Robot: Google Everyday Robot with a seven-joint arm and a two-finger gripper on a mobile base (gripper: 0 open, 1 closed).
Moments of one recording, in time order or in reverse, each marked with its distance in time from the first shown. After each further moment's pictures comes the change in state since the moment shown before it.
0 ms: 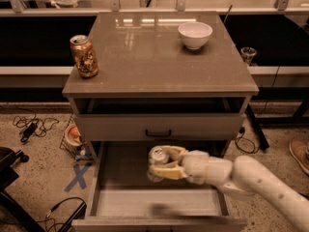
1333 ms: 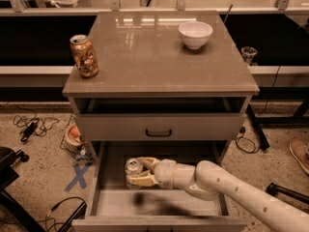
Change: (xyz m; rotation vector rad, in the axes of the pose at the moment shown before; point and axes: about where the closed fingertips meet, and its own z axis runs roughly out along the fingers) arm 0.099 -0.002 0.100 -0.043 0.074 0.021
